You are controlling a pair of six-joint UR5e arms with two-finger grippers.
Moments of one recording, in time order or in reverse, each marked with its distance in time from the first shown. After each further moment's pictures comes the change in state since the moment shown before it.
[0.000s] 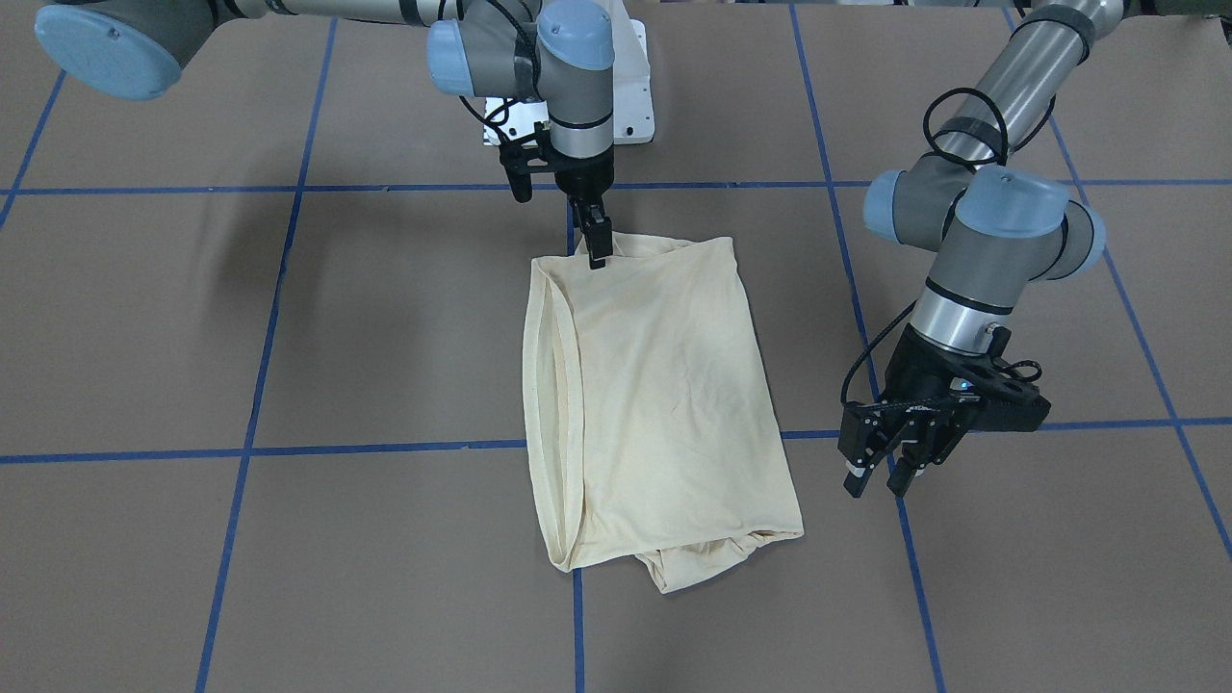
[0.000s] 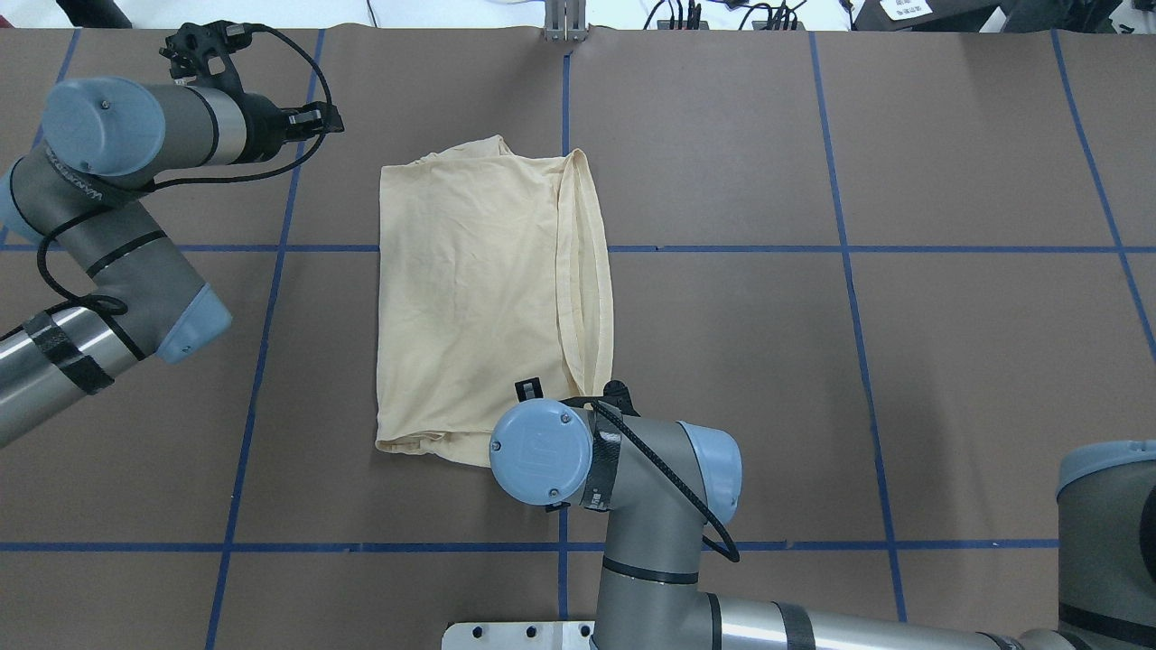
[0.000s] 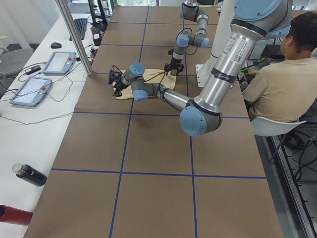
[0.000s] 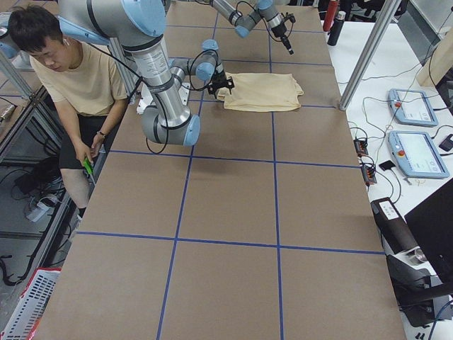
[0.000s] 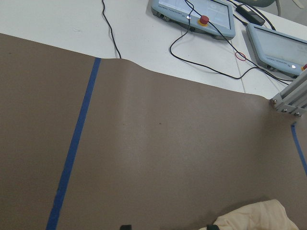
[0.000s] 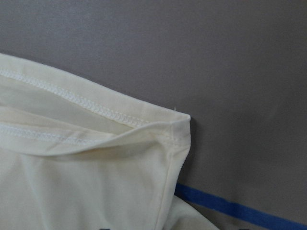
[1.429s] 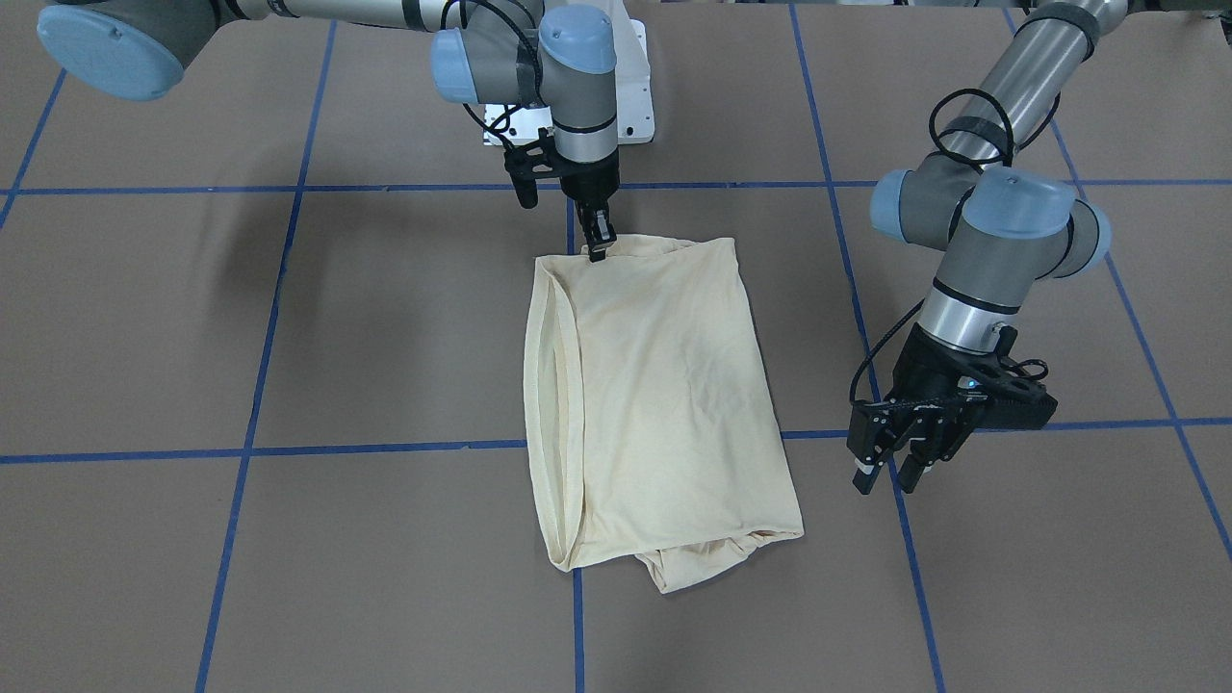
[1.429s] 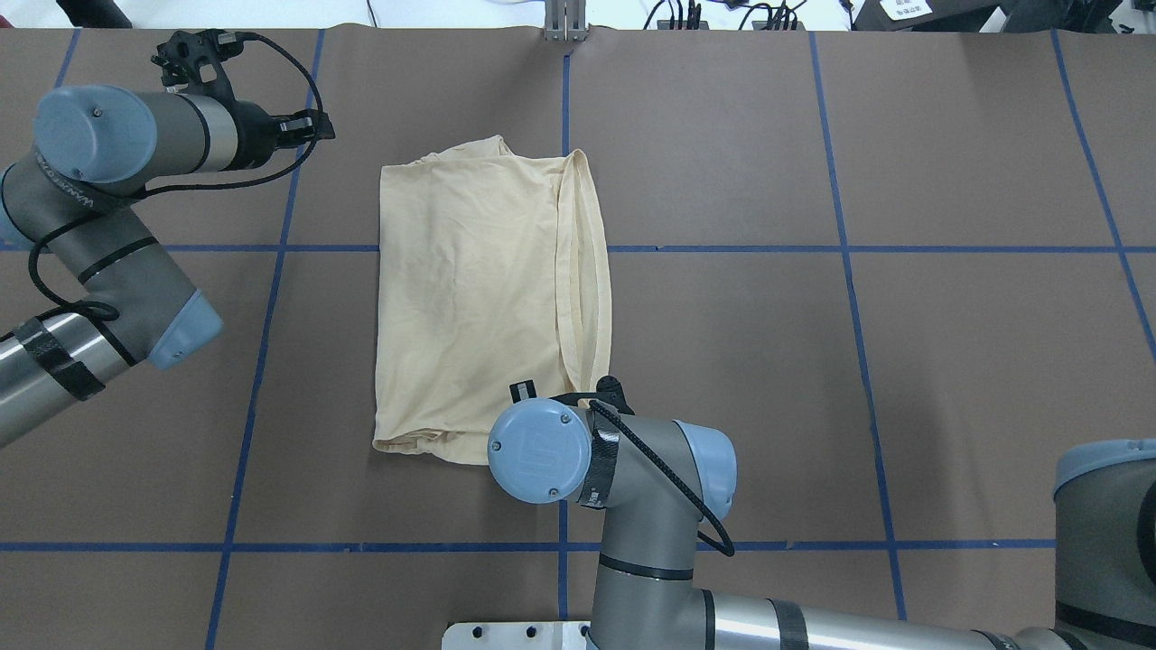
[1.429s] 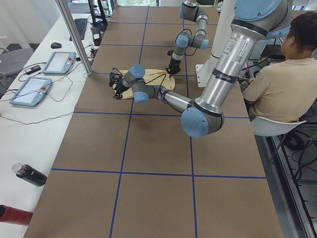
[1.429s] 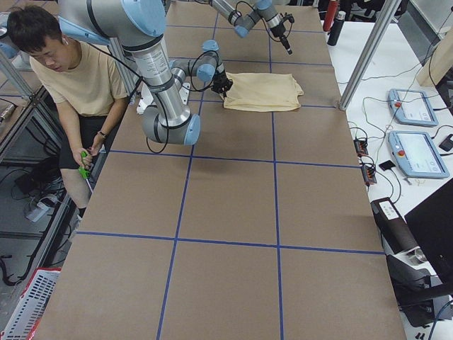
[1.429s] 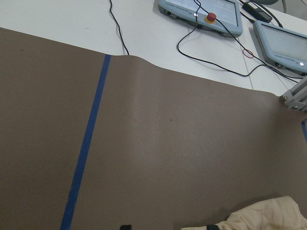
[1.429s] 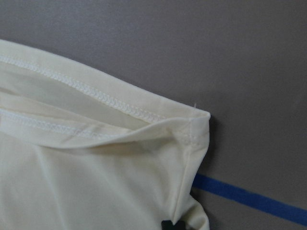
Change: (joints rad) left arm 0.000 0.019 -0.003 -0.003 -0.001 0.004; right arm 0.002 0.005 -0.024 0.064 -0.020 -0.007
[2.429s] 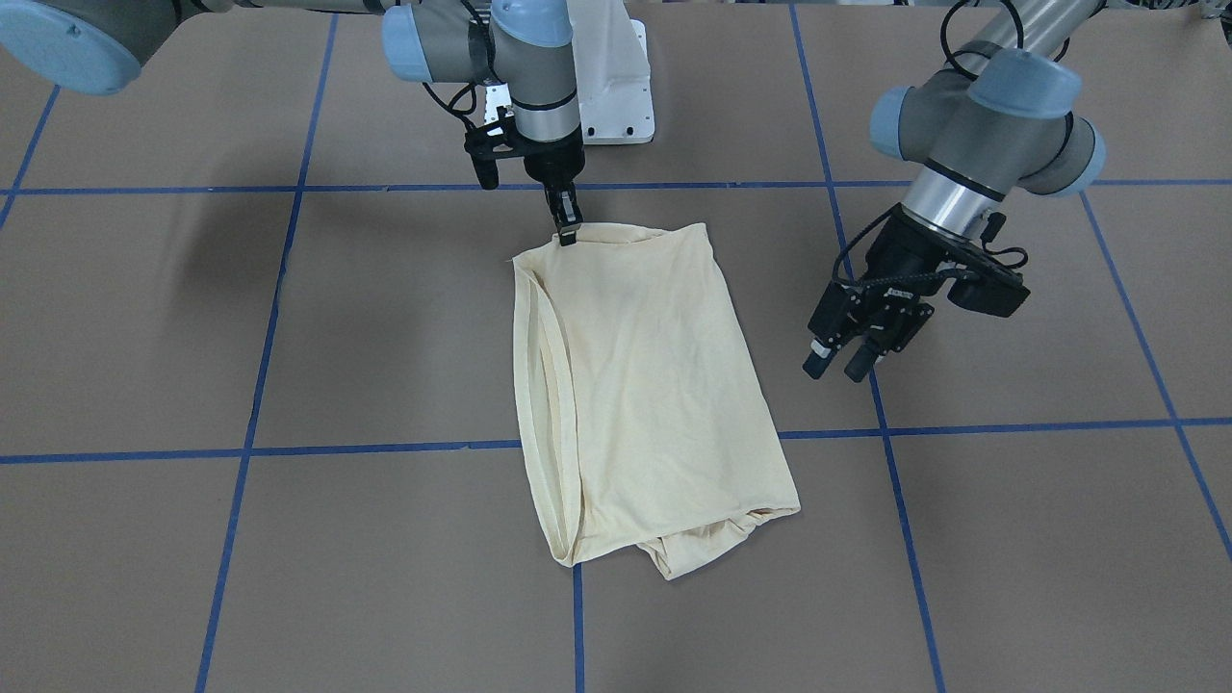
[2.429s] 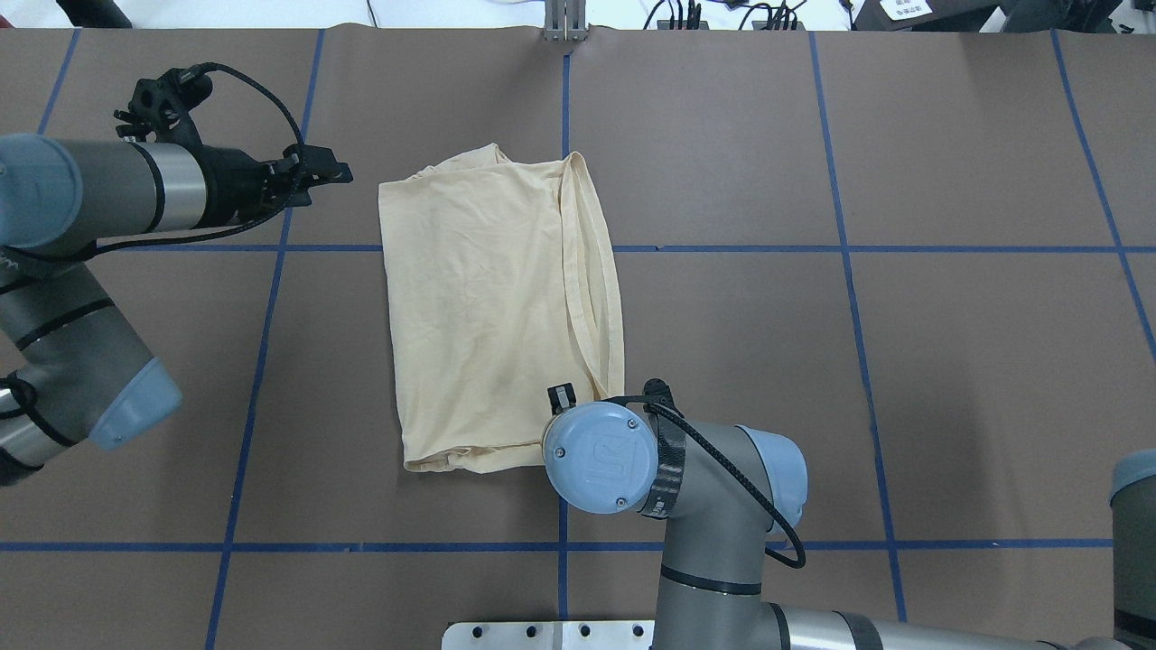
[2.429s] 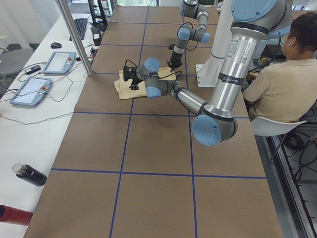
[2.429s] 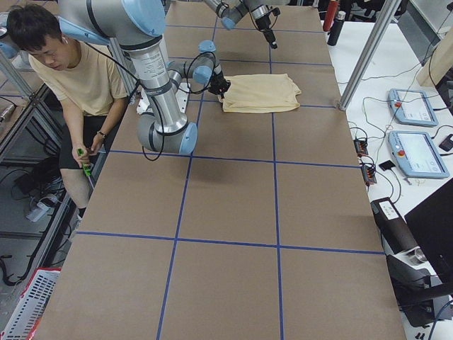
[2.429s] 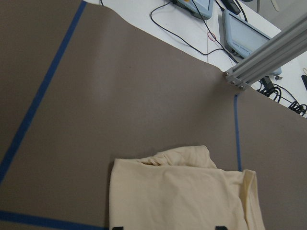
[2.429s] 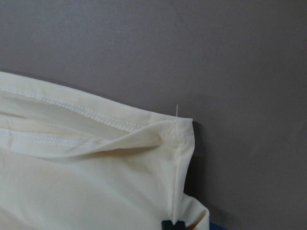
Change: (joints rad) left arm 0.100 0.169 -0.349 0.006 -0.080 -0.345; right arm 0.003 -0.111 0.170 -0.055 0.010 -0.004
